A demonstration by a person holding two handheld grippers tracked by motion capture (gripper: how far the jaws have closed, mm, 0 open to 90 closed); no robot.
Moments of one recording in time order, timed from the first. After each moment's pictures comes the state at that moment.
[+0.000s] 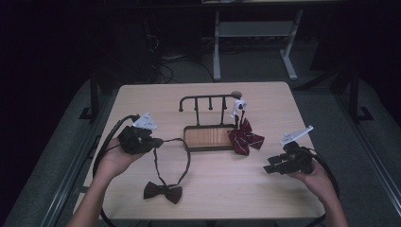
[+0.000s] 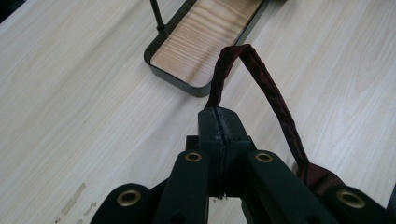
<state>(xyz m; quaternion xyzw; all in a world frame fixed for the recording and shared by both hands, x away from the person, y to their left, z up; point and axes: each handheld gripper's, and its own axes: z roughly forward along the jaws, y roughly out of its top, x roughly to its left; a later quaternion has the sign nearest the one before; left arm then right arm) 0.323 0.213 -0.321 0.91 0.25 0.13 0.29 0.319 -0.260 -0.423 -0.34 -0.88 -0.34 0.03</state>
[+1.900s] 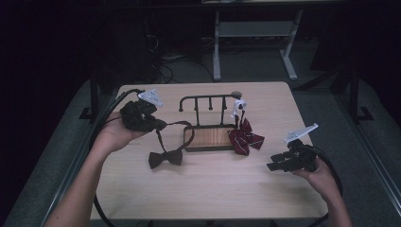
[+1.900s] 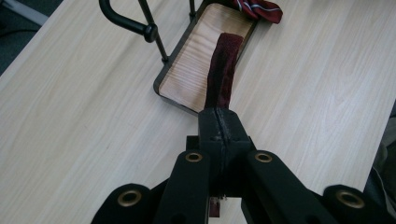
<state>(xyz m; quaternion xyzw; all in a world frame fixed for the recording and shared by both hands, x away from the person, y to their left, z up) 0.352 0.193 -0.259 0.93 0.22 0.11 0.26 0.324 -0.272 -0.420 -0.34 -0.87 -0.35 0.03</state>
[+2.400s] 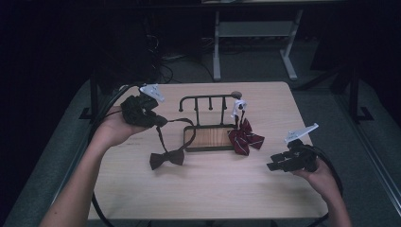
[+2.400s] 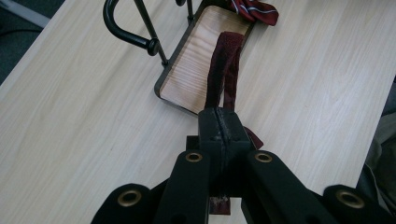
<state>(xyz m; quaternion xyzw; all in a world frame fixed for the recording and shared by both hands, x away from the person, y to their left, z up) 0.357 0.187 -0.246 0.94 0.21 0.10 0.25 0.322 -0.270 -0.417 -0.34 -0.87 -0.35 0.03</state>
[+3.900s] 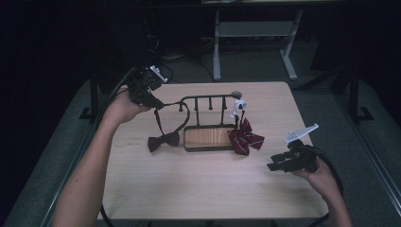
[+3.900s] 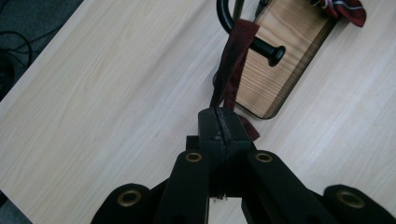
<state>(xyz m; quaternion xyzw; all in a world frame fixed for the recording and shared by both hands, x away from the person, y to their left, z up) 0.429 0.187 -0.256 0.93 0.29 0.11 0.19 0.321 -0.271 -0.418 -0.34 -0.87 -0.35 0.03</state>
